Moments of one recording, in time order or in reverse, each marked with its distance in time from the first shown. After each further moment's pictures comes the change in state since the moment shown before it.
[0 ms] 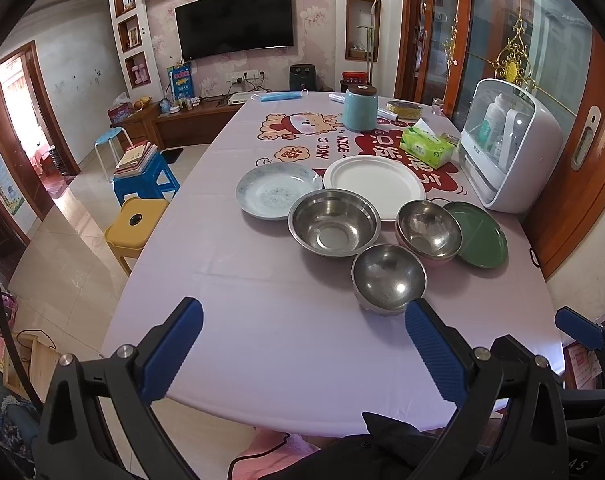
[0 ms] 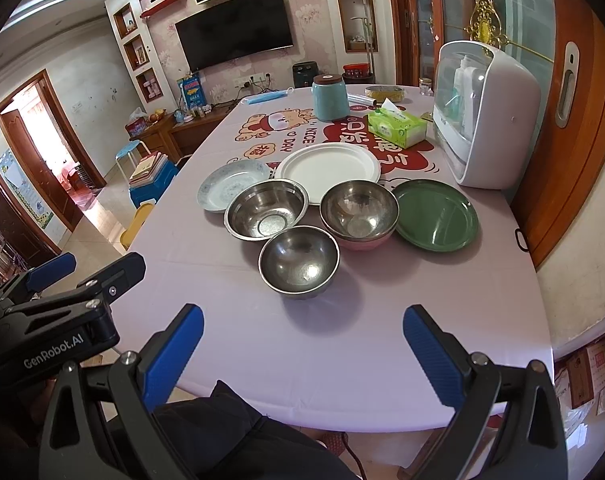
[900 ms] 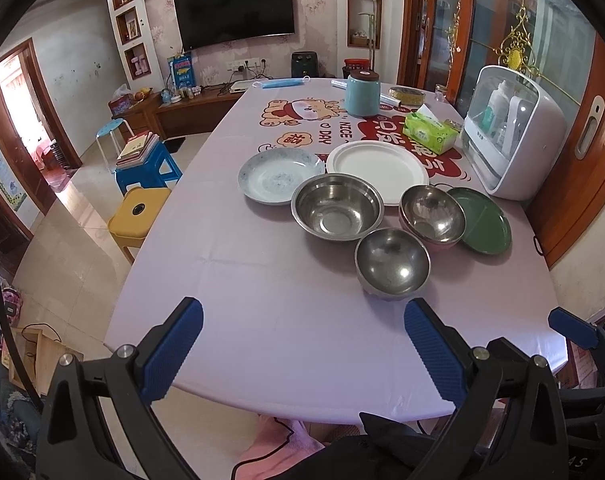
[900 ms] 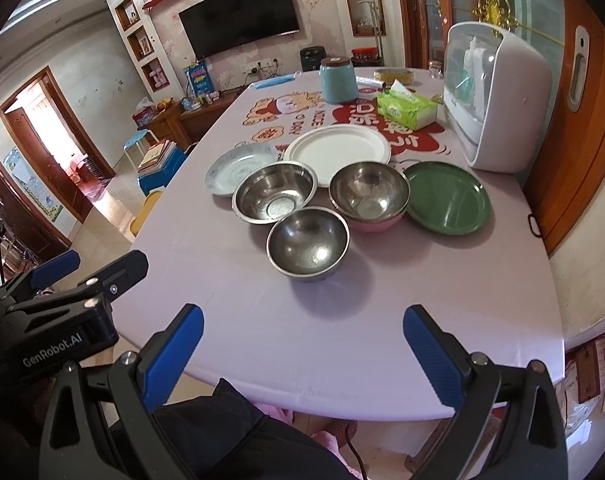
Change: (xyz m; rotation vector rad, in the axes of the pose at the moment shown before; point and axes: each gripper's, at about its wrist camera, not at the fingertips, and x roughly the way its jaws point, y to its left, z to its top) left arm 0.004 -0.014 -0.025 0.007 0.055 0.013; right arm 0.015 -0.011 -0.012 0.012 0.080 0.059
